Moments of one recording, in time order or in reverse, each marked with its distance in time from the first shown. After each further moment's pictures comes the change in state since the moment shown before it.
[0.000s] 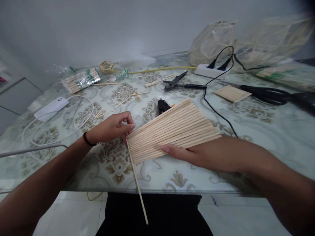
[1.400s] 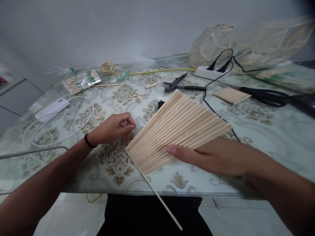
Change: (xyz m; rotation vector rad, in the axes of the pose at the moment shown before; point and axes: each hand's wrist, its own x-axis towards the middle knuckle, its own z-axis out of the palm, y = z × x) left_hand 0.000 0.002 0.001 0.031 0.033 0.018; right_hand -0.006 -0.012 -0.003 0.070 0.092 -0.278
